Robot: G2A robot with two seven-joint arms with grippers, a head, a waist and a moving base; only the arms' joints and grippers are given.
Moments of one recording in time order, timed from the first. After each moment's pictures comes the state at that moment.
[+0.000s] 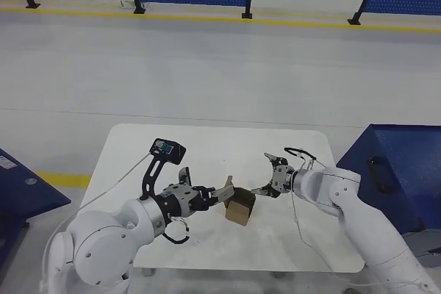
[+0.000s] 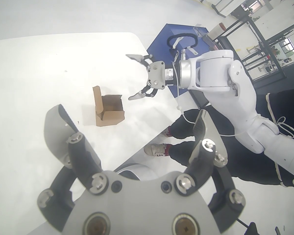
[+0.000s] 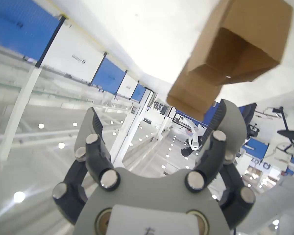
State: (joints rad) left arm 1.17 -1.44 -1.31 -2.24 0.77 0.18 -1.20; right arm -0.95 -0.92 1.08 -1.68 1.61 0.64 -0.38
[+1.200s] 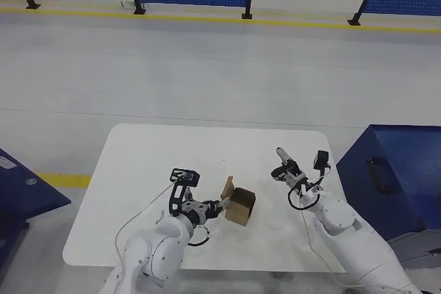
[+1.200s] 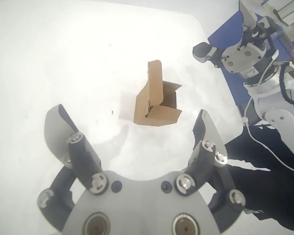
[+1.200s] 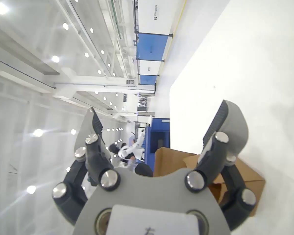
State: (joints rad) left arm 1.29 -1.43 -1.11 -1.90 1.10 0.19 -0.84; right arm -1.02 -0.95 0.99 -1.32 0.49 -0.20 0.18
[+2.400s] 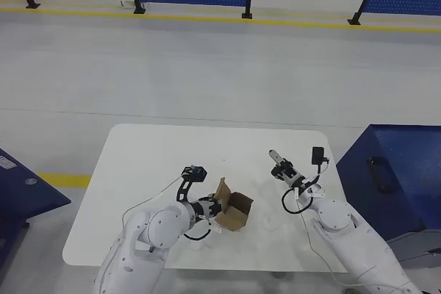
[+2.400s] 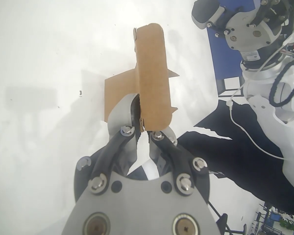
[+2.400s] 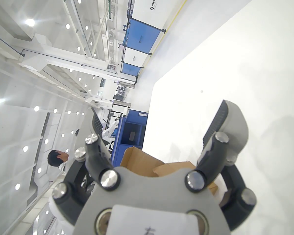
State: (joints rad) left arm 1.14 -1.43 -1.16 -1.72 0.80 0.17 -1.03; right arm -1.02 -0.95 0.99 -1.34 0.31 -0.23 0.15
